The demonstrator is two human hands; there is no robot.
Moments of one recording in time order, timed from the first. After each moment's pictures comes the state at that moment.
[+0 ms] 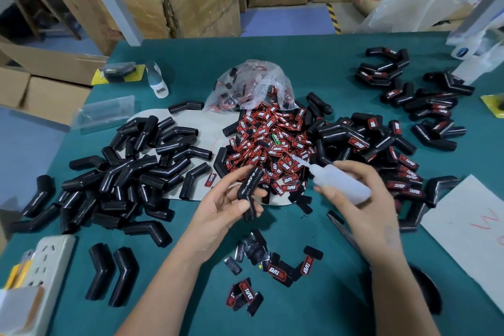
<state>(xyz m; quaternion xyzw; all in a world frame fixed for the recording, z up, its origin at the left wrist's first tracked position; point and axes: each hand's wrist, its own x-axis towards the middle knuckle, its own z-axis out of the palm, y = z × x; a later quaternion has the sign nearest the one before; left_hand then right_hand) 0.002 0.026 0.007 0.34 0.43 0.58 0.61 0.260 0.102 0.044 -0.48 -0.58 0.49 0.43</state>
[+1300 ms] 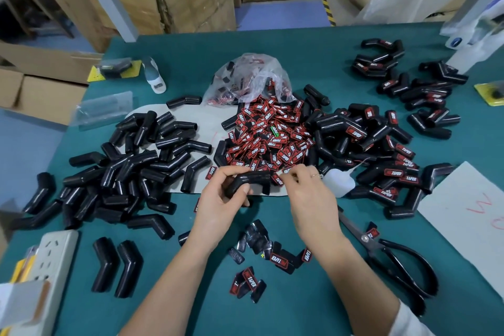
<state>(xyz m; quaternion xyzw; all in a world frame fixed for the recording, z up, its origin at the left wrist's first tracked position) 0.009 0.028 -0.002 0.41 0.60 0.54 0.41 0.194 0.094 0.012 -0.49 -0.86 0.04 0.09</state>
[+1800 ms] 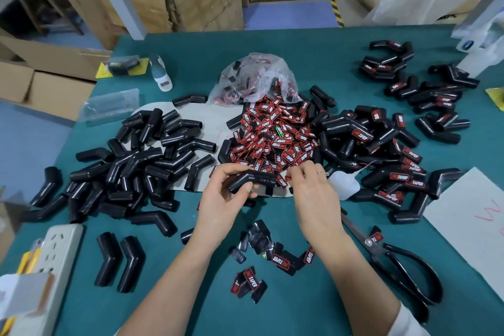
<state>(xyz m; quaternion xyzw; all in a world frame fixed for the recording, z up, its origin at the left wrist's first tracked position) 0.014 0.028 0.002 0.37 0.59 0.58 0.41 0.187 0.101 0.015 -0.55 -0.83 0.08 0.02</state>
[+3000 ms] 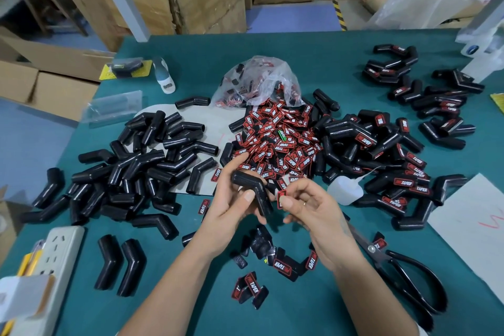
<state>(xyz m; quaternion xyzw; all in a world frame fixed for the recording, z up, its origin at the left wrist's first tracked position) 0.011 0.028 -0.008 0.42 0.43 0.61 0.51 0.202 0.080 0.027 -0.39 -0.45 0.73 0.34</state>
